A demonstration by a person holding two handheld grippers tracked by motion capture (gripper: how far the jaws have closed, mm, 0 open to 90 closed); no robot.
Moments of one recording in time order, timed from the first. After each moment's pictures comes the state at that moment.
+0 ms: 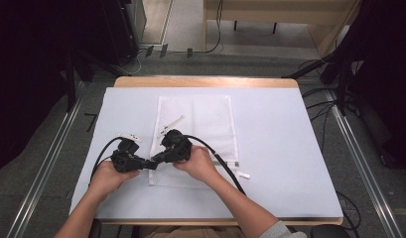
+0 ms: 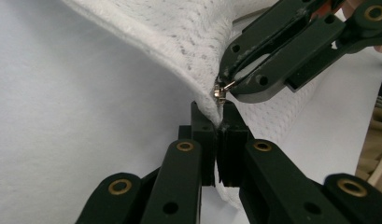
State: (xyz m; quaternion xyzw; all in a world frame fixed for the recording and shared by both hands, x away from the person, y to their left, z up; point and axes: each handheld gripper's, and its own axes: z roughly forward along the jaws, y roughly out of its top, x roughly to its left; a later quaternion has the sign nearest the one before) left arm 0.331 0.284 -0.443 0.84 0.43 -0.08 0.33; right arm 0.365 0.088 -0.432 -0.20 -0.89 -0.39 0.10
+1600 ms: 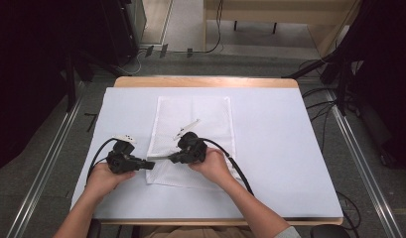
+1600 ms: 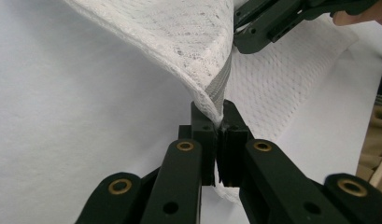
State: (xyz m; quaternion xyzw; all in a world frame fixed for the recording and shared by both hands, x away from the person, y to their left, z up) left arm 0.325 0.294 -0.440 0.84 0.41 -0.07 0.34; right arm 0.369 0.048 -0.451 -0.23 -0.90 -0.38 0.07
